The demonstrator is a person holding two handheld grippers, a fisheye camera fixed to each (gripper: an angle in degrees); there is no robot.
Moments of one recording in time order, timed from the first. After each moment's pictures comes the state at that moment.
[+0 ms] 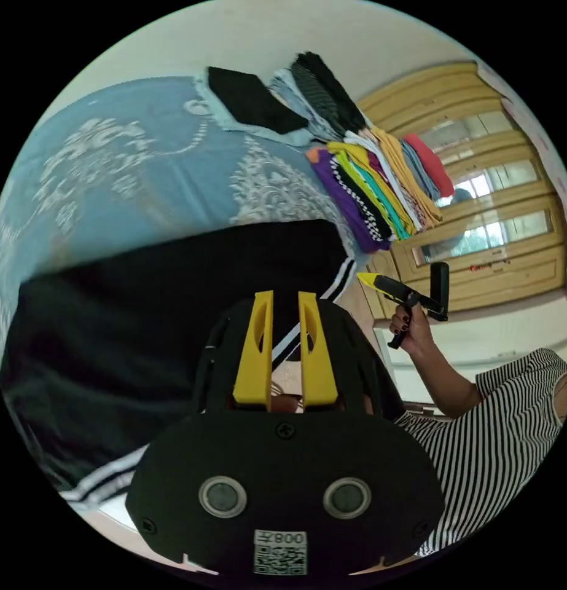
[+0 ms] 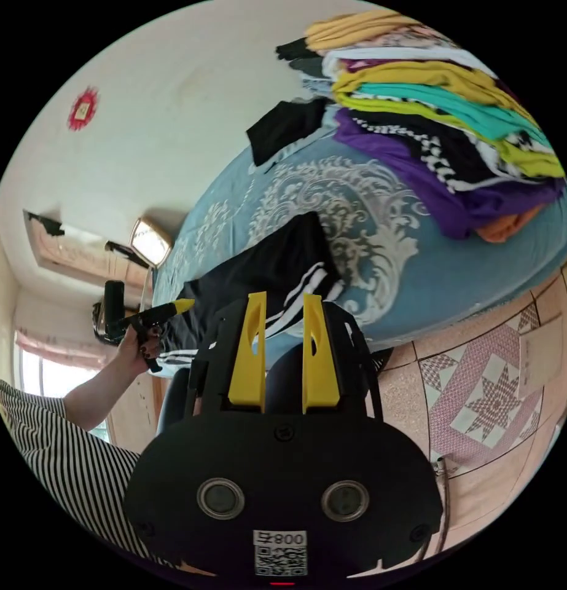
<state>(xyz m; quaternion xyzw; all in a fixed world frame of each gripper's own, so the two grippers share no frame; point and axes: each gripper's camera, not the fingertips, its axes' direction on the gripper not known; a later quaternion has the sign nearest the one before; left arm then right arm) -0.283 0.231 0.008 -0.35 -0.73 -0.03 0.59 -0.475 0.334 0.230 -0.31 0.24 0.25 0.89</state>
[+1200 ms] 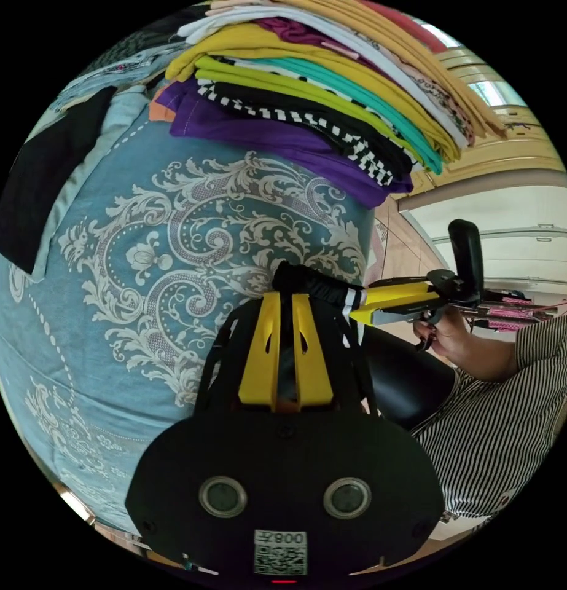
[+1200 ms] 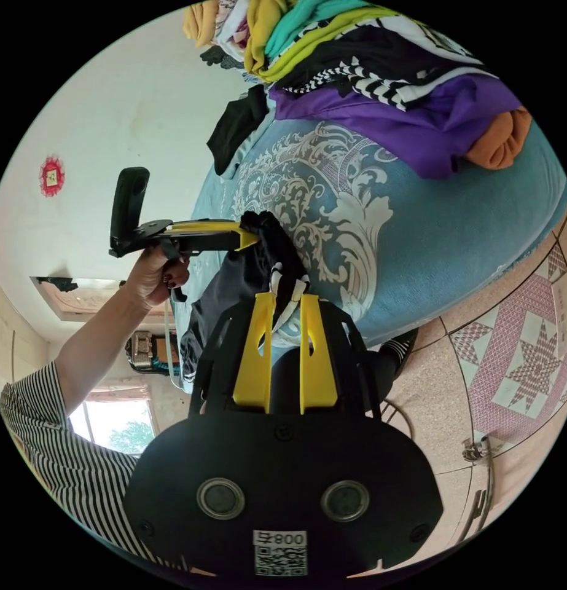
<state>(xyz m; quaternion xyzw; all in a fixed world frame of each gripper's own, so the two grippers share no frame) -0.662 0.163 0.379 -0.65 -0.64 -0.04 0.41 -0.249 0.518 0.085 -0.29 0.18 0.37 0.87</state>
